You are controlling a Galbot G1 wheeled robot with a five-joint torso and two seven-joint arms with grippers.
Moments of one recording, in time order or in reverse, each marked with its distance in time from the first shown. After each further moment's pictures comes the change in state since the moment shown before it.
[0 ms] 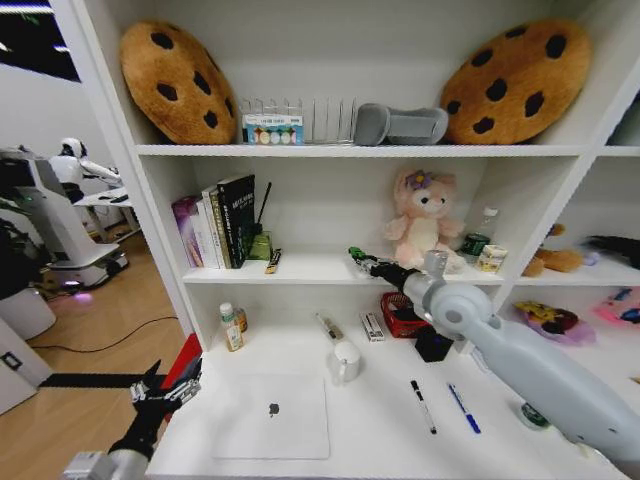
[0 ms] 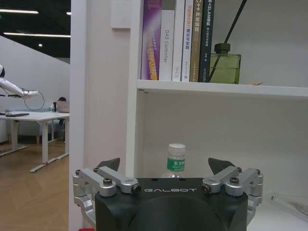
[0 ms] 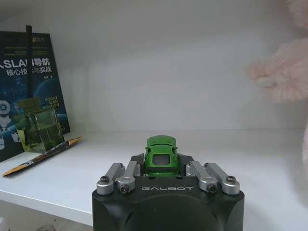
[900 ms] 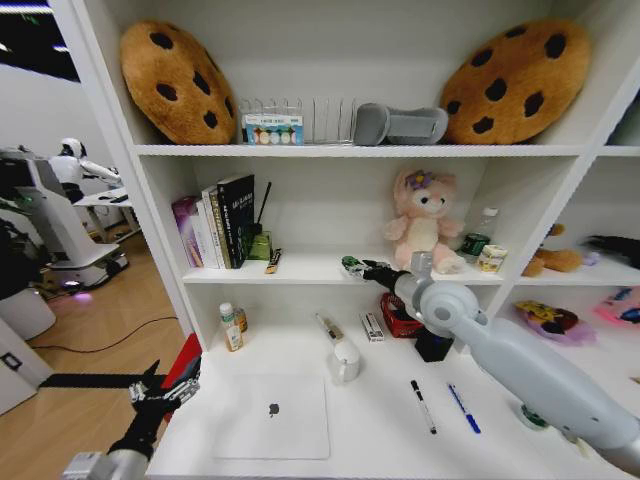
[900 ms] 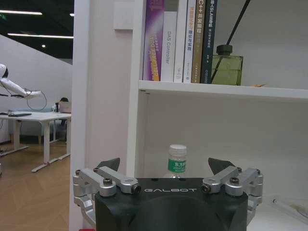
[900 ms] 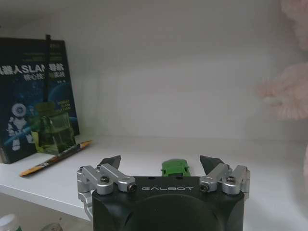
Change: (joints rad) left arm -0.007 -0.012 0.008 0.002 0.004 -0.006 -0.005; right arm -0.018 -0.049 0.055 0.094 0.022 -0.019 0.013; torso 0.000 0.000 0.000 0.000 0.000
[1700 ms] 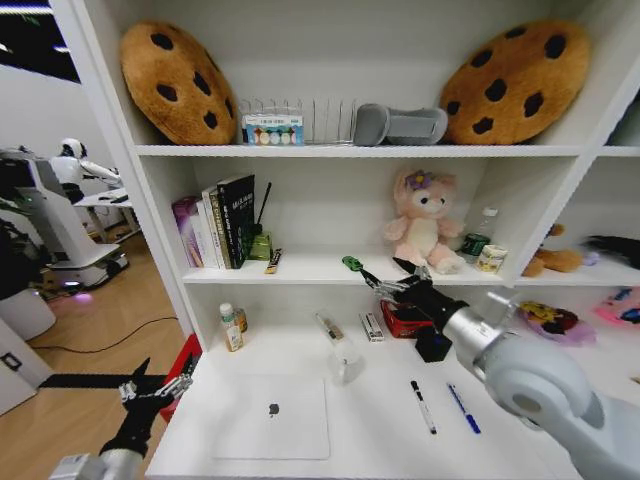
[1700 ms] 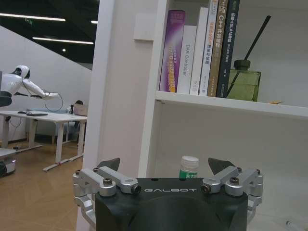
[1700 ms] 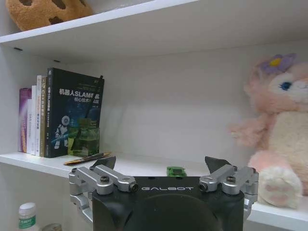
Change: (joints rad) left arm -0.007 -0.071 -0.028 -0.014 -0.030 -0.003 -0.002; right arm -0.983 0.030 0.763 0.433 -0.391 0.174 -0.154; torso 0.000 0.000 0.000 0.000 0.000
